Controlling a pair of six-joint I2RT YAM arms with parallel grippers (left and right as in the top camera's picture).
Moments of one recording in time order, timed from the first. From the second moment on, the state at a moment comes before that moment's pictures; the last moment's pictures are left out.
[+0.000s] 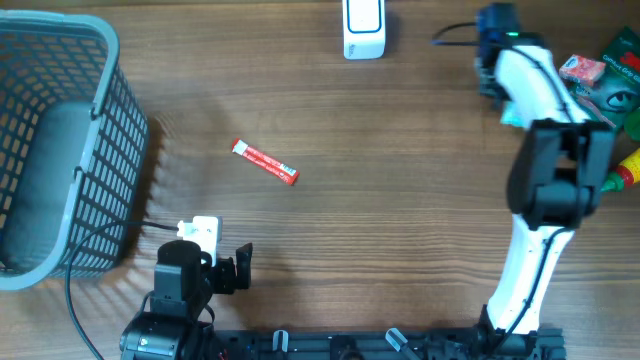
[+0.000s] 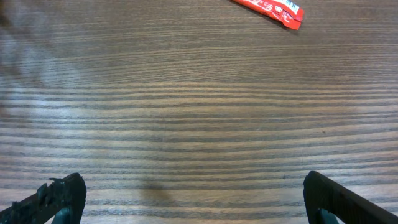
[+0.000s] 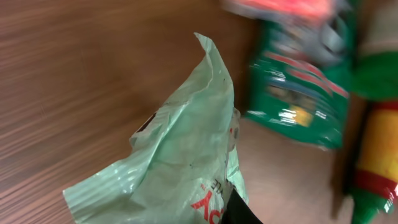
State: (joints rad) left arm -0.16 0.33 0.27 -0.78 0.02 -0.13; right arm -0.07 2.29 1.85 -0.89 0.61 0.32
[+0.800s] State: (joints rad) left arm -0.16 0.33 0.27 -0.78 0.02 -0.13; right arm -0.38 2.14 1.85 -0.96 0.44 0.47
